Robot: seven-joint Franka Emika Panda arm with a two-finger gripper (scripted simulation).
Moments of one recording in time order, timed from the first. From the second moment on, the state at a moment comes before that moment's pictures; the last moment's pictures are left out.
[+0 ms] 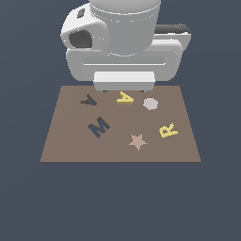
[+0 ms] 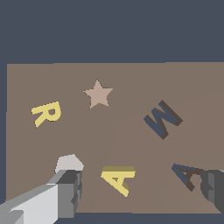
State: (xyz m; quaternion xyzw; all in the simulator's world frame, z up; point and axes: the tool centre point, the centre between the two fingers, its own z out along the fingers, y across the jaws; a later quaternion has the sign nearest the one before) arm 0.002 0.007 0.177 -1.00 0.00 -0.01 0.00
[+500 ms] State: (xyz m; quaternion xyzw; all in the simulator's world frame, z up) arm 0.000 0.009 0.173 -1.00 -0.02 -0.01 0.00
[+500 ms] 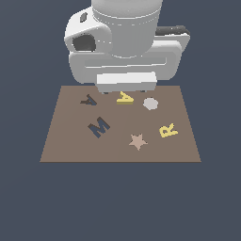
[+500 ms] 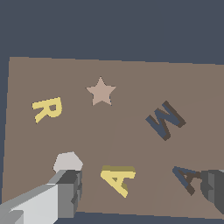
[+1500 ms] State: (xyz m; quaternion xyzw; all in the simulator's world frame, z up) arm -0.030 0.027 0.118 -0.96 -0.29 0.00 0.00
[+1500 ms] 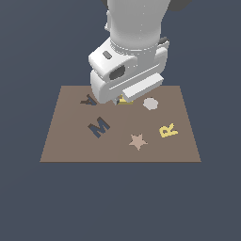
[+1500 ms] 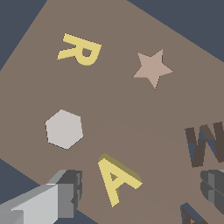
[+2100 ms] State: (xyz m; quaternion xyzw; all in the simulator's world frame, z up) arm -0.058 0.027 0.074 -0.88 -0.48 0.00 0.00
